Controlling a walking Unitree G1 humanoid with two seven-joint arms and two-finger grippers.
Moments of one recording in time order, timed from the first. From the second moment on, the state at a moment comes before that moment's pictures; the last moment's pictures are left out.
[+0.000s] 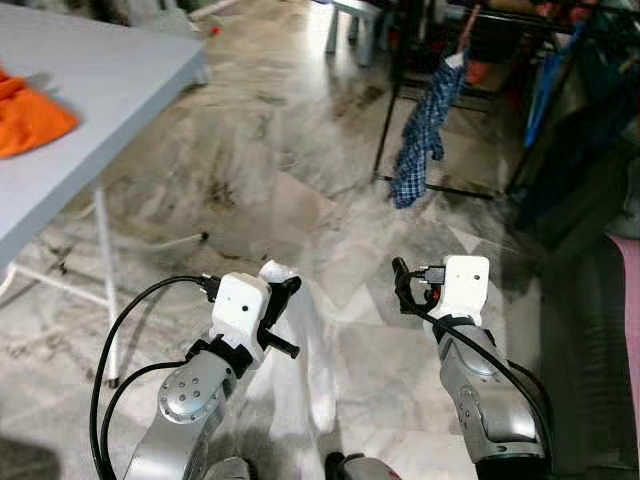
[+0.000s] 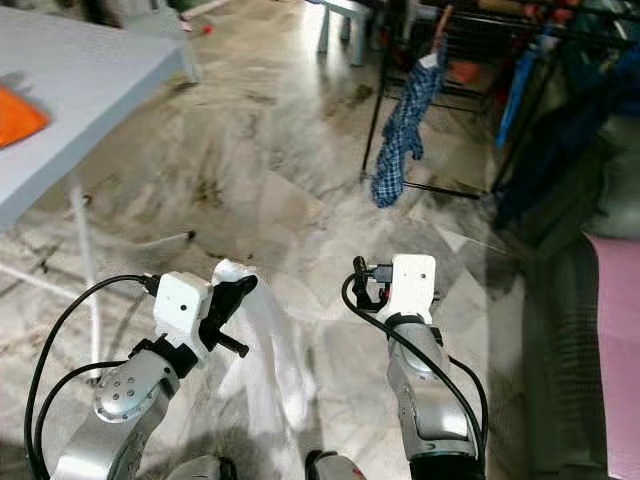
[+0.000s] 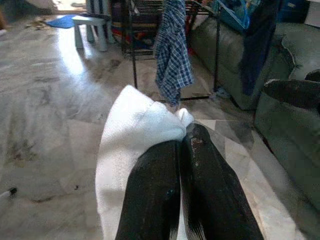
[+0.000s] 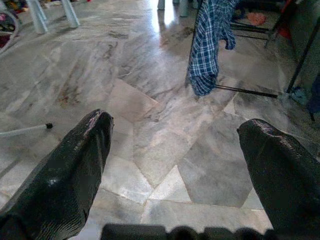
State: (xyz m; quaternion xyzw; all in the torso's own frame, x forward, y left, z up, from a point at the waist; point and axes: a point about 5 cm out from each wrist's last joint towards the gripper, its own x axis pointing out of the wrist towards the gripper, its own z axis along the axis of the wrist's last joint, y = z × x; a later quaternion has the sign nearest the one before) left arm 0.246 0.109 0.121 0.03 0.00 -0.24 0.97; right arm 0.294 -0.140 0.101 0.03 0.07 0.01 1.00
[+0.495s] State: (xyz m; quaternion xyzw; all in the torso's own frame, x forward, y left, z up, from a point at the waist) left arm 0.256 0.123 0.094 0.03 0.03 -0.20 0.98; right arm 0.297 -0.168 0.100 0.00 0.07 -0.02 1.00
